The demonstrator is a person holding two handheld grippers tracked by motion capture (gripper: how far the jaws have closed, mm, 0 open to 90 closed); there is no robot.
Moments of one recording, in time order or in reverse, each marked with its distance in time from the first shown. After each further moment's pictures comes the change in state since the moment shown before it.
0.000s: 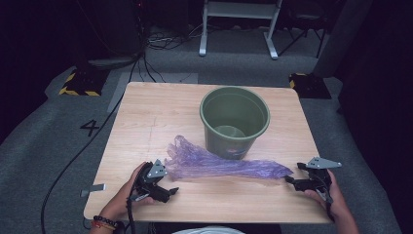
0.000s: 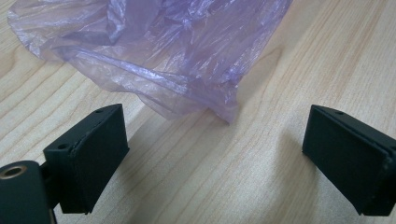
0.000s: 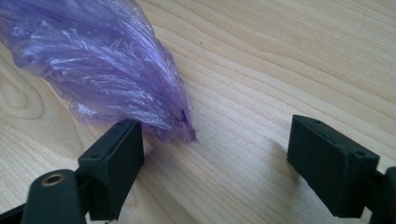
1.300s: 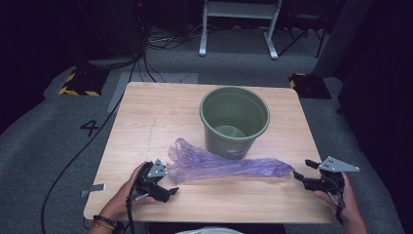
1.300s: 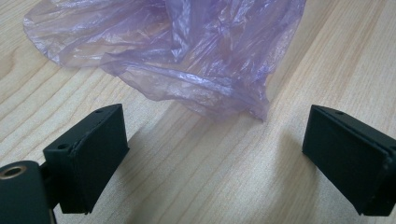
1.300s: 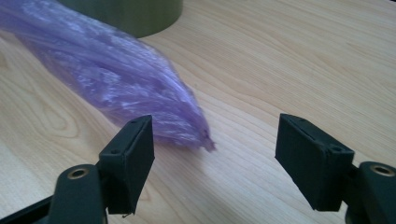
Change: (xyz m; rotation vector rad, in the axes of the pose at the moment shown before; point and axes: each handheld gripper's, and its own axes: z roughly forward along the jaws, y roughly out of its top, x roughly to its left) left arm 0.001 0.000 0.000 0.000 -0.004 0.003; right arm 0.006 0.011 -0.040 -0.115 -0.048 -0.052
